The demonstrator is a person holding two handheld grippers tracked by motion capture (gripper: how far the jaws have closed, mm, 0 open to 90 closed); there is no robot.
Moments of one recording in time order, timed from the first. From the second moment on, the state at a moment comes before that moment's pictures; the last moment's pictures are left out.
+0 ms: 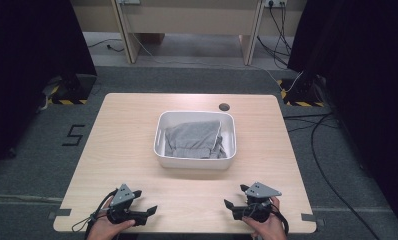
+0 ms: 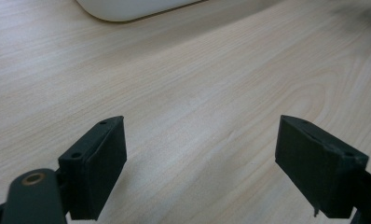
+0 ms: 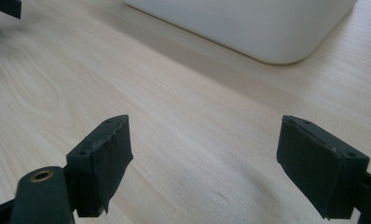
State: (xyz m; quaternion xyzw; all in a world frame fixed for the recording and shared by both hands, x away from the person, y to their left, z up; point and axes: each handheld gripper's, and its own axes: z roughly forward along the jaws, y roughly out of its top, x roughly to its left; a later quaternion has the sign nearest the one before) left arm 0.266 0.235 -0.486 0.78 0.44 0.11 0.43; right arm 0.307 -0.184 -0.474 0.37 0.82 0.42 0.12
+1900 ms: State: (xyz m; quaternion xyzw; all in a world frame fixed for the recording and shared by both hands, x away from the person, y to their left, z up) left arm 0.246 0.226 -0.500 0.81 0.42 0.16 0.39; right arm 0.283 -0.185 -0.495 0.36 0.83 0.39 0.16
